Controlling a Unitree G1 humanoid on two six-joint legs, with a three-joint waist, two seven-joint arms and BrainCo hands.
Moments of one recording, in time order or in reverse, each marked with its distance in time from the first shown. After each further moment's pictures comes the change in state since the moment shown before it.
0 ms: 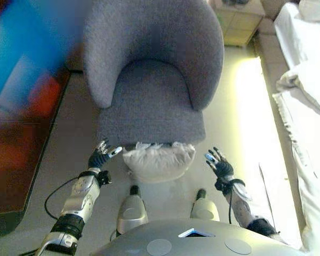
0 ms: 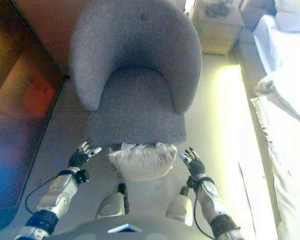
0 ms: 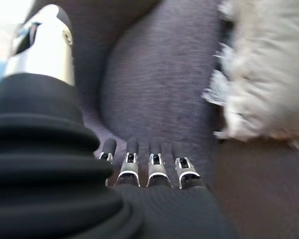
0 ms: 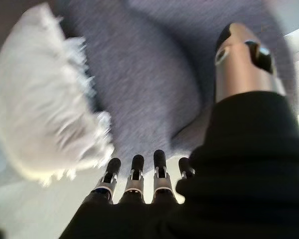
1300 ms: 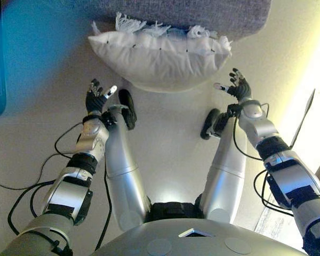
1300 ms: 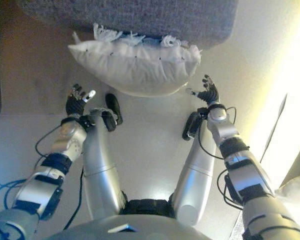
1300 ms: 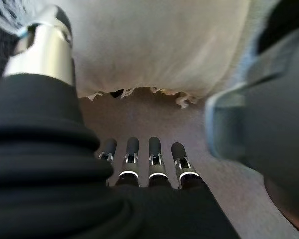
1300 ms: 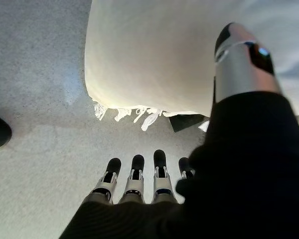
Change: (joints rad) left arm -0.537 -0.020 -0.003 0.301 -0.240 -0.090 0.149; right arm -0.734 -0.220 0.099 0.278 -0.152 0.048 -0.135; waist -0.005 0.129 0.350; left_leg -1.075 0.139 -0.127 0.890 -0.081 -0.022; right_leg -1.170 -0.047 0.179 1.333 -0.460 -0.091
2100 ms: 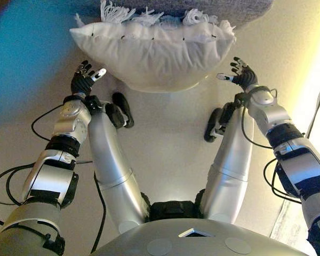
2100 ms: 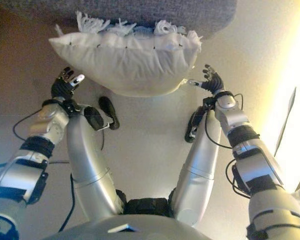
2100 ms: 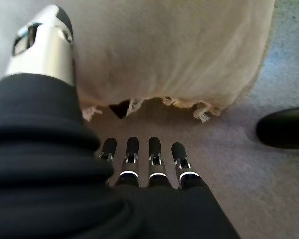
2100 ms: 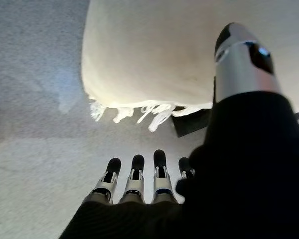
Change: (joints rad) left arm -0.133 0.126 -0.036 0.061 -0.017 0.106 -0.150; right arm -0.091 -0.080 0.077 0.004 0.037 0.062 0.117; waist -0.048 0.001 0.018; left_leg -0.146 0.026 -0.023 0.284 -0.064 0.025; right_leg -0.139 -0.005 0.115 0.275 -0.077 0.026
